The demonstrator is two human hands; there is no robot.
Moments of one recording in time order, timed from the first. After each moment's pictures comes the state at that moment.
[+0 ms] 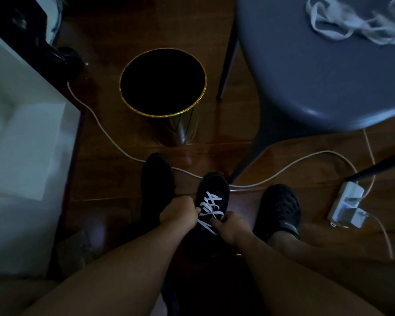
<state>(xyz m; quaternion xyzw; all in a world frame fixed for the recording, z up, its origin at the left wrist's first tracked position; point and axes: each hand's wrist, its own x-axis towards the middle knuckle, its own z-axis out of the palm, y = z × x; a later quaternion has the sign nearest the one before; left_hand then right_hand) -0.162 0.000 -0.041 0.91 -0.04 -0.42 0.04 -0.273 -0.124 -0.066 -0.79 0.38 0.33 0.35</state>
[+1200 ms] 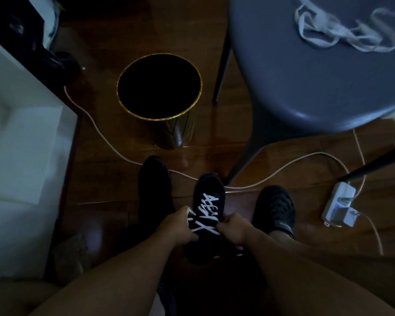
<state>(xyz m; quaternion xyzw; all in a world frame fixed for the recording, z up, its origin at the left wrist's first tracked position) -0.180 0.035 -0.048 0.84 -0.09 -0.50 0.20 -0.278 -0.148 -0.036 -0.78 0.32 0.39 0.38</state>
